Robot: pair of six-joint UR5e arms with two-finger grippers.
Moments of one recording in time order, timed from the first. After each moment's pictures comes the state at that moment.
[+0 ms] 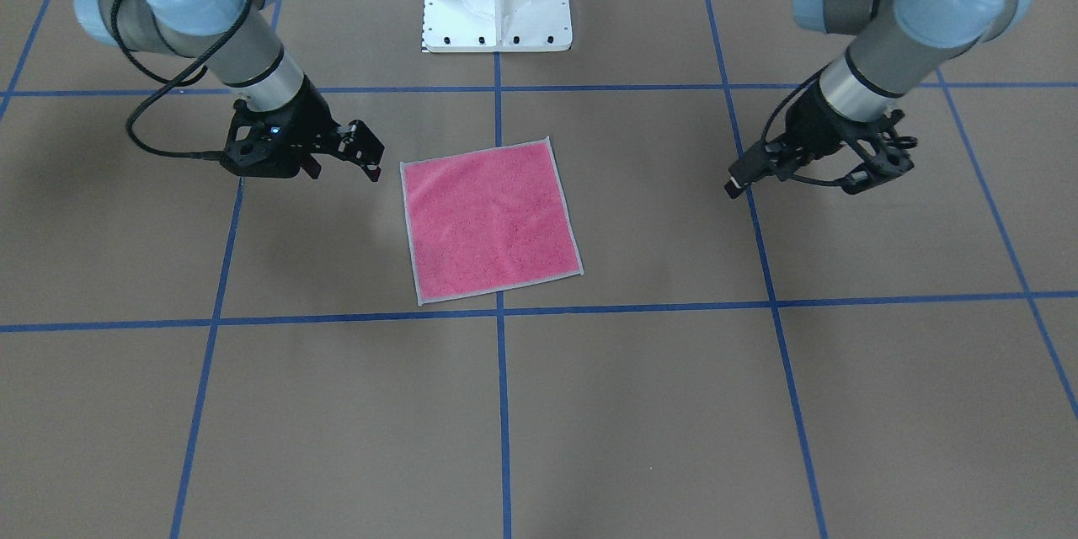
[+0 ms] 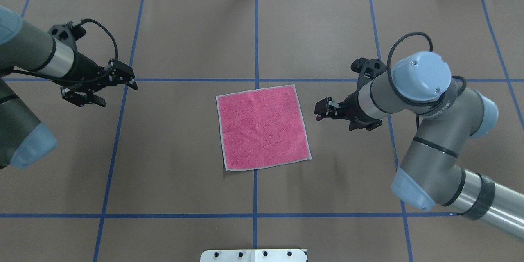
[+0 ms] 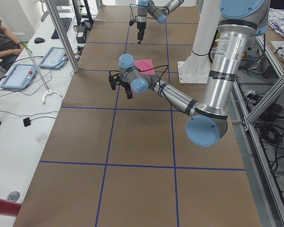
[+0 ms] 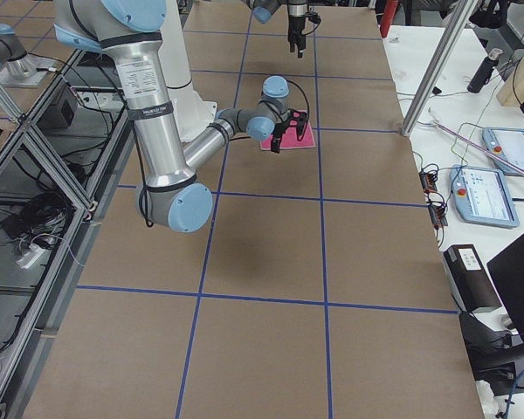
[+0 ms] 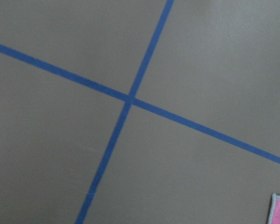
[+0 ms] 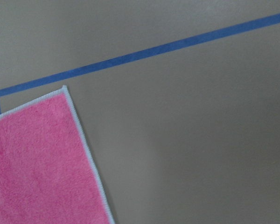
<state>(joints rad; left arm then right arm) -0.83 -1.83 -1.85 -1.93 -2.21 -1.51 0.59 -1.24 1.86 -1.25 1.95 1.46</state>
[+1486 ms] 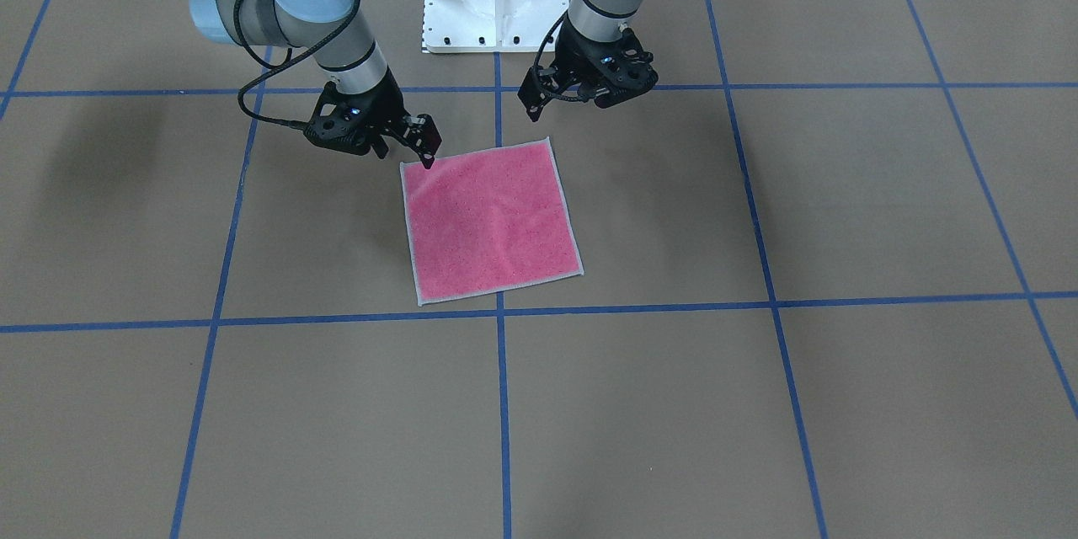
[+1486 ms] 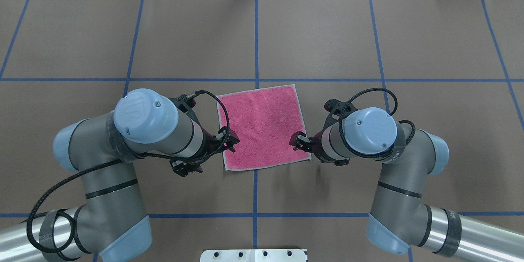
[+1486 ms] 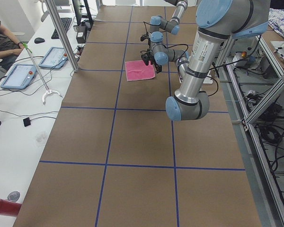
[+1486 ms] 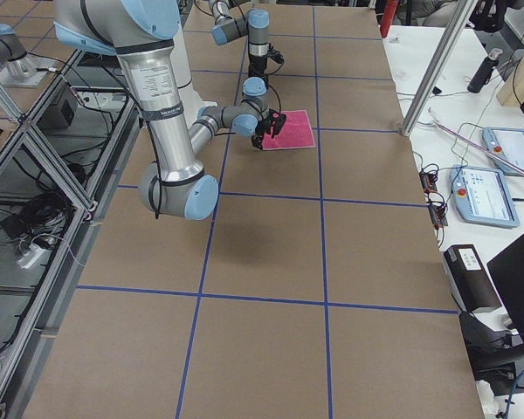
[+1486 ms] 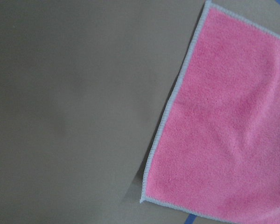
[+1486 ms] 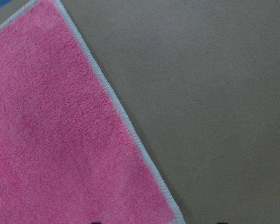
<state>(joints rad) -0.41 -2.11 -1.89 -1.69 -1.90 -1.85 0.41 -1.17 1.78 -1.24 1.78 1.74</state>
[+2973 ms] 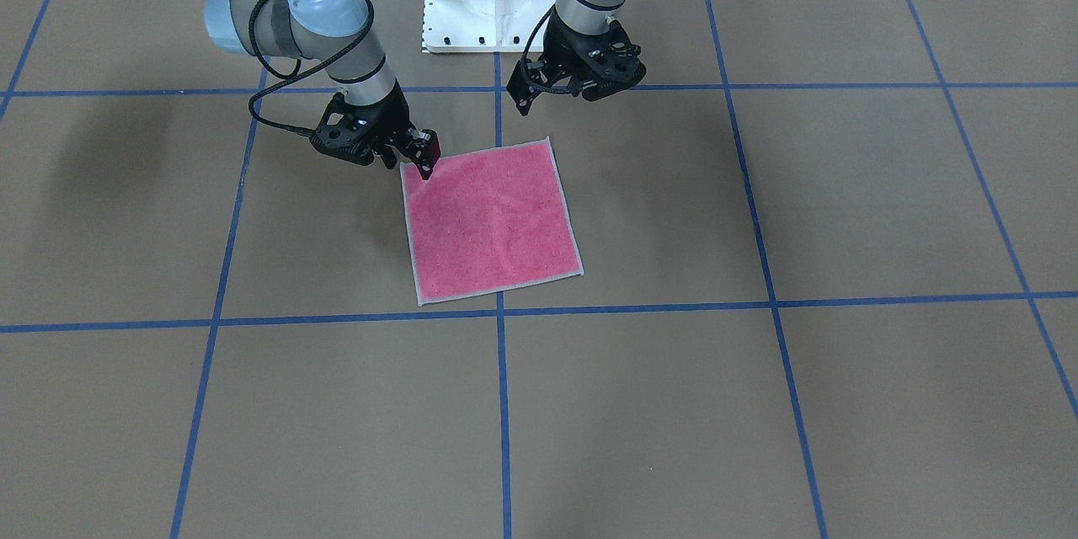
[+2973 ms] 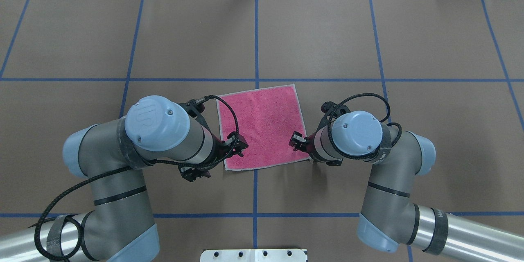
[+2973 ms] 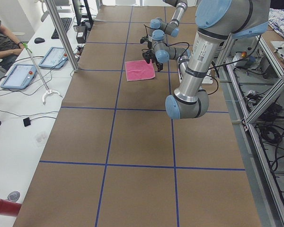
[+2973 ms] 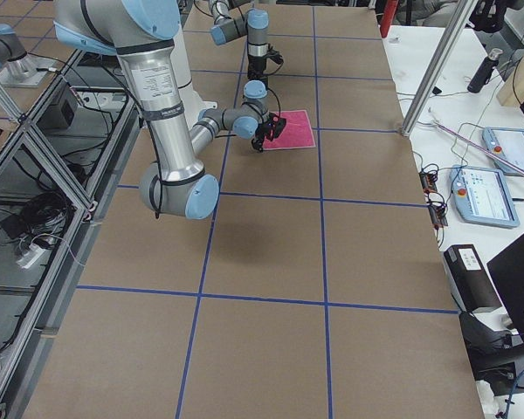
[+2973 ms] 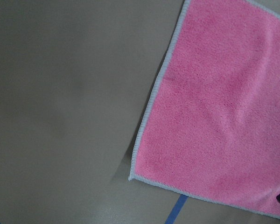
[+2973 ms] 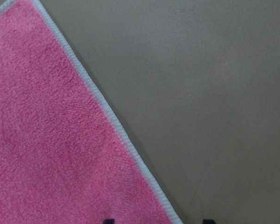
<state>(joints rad) -0.40 -2.13 -1.90 -1.67 -1.90 -1.86 0.41 -1.17 1.75 -1.24 1.78 1.77</state>
